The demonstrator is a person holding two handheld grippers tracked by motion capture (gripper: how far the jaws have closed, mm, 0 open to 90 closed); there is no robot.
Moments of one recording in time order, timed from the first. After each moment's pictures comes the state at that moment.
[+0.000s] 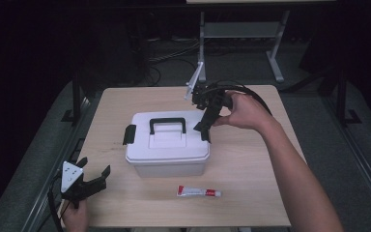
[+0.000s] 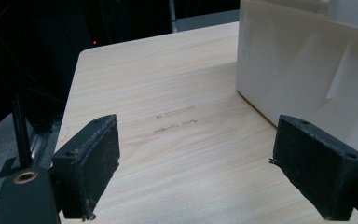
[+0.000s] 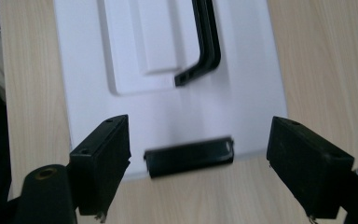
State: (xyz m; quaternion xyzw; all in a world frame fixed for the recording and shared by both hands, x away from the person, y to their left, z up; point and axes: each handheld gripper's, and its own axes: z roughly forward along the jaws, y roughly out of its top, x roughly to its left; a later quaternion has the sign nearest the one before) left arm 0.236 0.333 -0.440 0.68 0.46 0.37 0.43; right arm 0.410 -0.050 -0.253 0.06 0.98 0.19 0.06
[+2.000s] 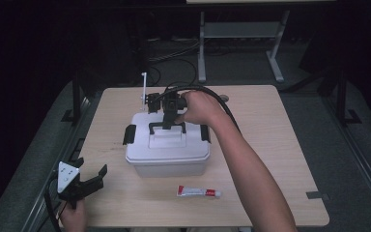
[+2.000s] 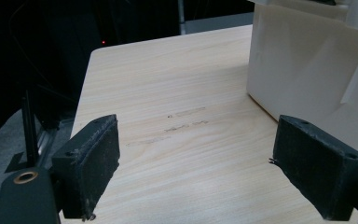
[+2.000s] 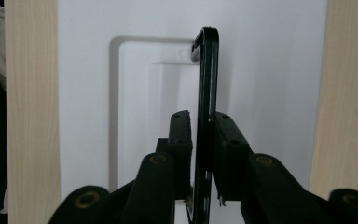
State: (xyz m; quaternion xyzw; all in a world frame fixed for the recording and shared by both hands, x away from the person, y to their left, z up) left arm 0.234 0.340 -0.439 0.67 0.47 0.38 0.43; right arm 0.418 0.057 -0.268 -0.02 0.99 0.10 0.03
